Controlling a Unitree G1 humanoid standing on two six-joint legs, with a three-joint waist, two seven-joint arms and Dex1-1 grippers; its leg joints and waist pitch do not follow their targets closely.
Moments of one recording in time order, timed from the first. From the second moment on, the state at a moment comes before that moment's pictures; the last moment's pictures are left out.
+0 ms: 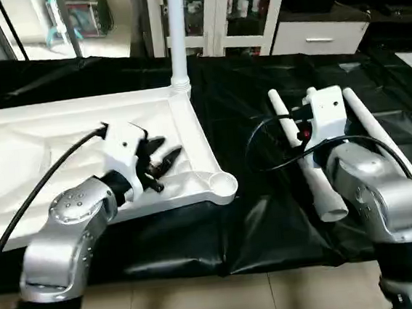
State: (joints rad) left arm -0.31 0.38 -0.02 -0.31 -0.29 0.71 -0.60; right arm -0.48 -0.26 -0.03 0.00 0.16 0.74 0.19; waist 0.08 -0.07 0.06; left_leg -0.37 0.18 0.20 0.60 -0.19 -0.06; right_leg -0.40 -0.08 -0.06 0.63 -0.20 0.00
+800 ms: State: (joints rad) left arm -0.33 0.52 -0.16 -0.36 -0.38 0.71 -0.87; right arm -0.64 -0.35 0.01 0.42 0.10 1.00 0.23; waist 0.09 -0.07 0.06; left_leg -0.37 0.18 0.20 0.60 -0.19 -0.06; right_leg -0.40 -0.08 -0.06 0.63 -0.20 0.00
